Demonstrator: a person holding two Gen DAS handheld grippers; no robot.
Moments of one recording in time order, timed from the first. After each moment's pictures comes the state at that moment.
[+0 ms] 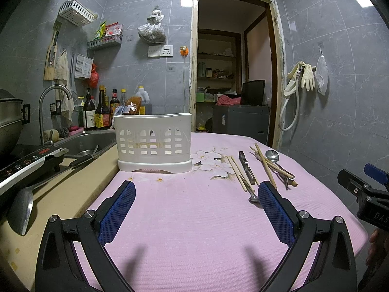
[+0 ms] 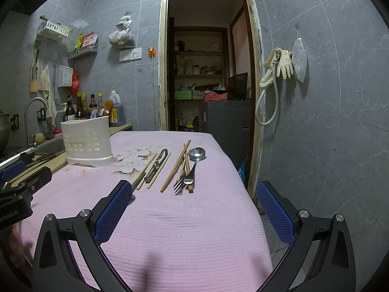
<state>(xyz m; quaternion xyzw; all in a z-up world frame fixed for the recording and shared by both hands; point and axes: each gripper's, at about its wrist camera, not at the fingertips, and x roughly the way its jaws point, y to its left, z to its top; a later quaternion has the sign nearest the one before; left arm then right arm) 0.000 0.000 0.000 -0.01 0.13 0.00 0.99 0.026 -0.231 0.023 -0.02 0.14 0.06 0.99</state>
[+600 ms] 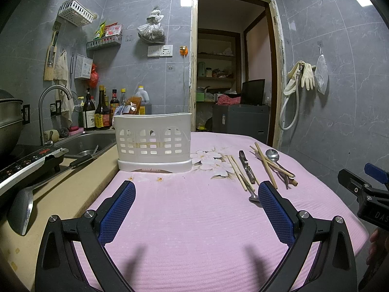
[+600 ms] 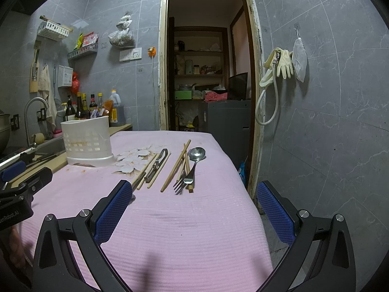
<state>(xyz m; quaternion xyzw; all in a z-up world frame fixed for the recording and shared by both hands) 0.003 -0.006 0.000 -0.01 0.13 0.00 0.99 0.026 -0.232 0.022 -0.02 0.14 0.06 0.99</state>
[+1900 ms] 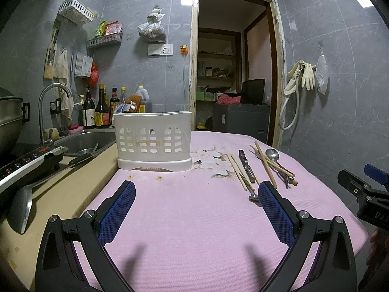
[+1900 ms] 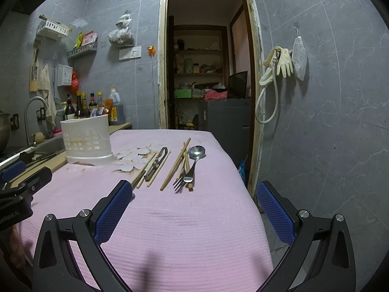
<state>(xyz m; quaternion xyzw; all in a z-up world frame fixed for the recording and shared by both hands) 0.004 -0.007 -0.003 -0.02 0.13 0.00 0.99 0.029 -0.233 0.021 -0.02 0.14 0.06 0.99</state>
